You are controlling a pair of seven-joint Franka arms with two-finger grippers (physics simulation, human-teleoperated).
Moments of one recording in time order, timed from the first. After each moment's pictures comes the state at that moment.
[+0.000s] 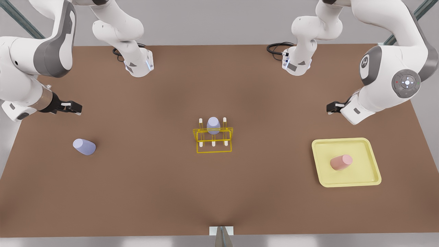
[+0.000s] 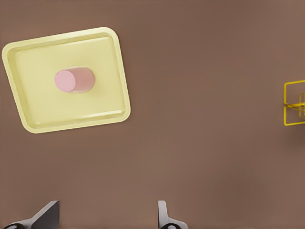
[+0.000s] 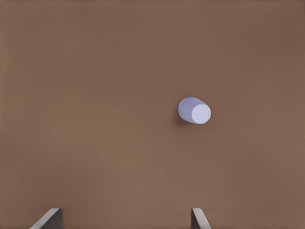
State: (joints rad) left arm -0.12 0.13 0.03 -1.50 0.03 1.41 0.03; right arm 0.06 0.09 -0.12 -1.47 -0.08 1.42 -0.04
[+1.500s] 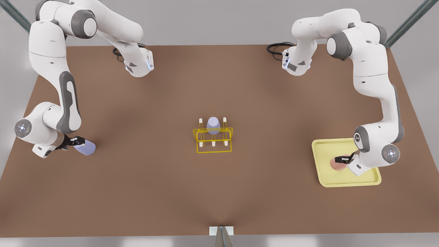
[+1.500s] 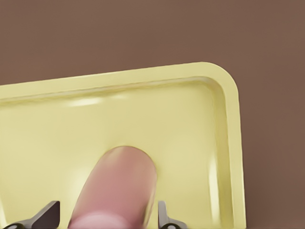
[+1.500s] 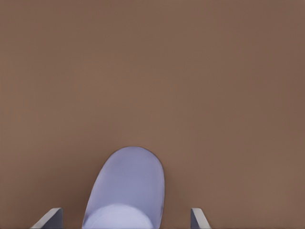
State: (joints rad) left arm 0.09 0.71 0.12 -1.55 -0.02 2.13 0.27; right arm -0.24 0.45 -0.13 -1.90 0.01 2.28 -0.60
